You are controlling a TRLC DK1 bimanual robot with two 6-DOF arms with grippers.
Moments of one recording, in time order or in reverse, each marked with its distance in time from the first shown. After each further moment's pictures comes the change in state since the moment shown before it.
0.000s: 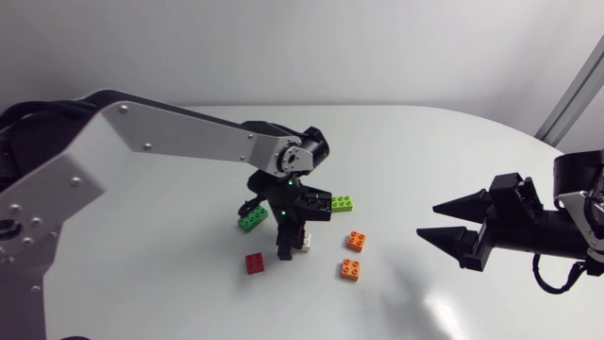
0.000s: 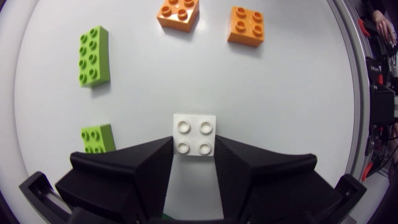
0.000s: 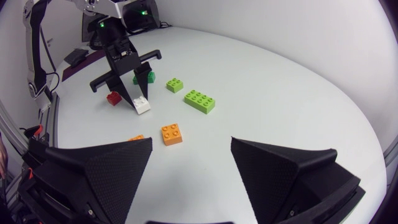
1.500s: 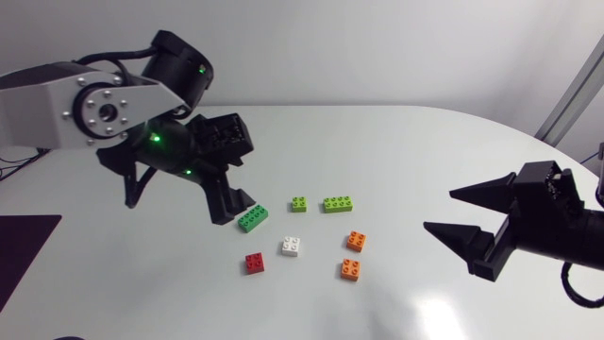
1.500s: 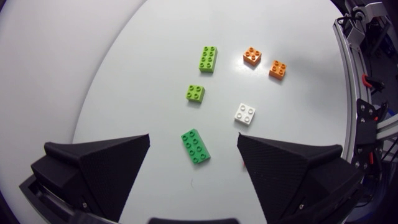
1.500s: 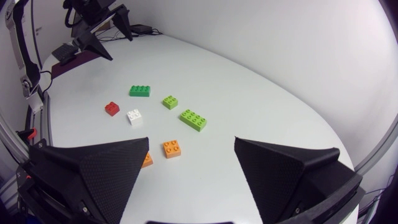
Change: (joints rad) left arm 0.197 -0.671 -0.378 0.180 -0.021 -0.221; right arm 0.154 -0.404 0.012 -0.156 0.207 0.148
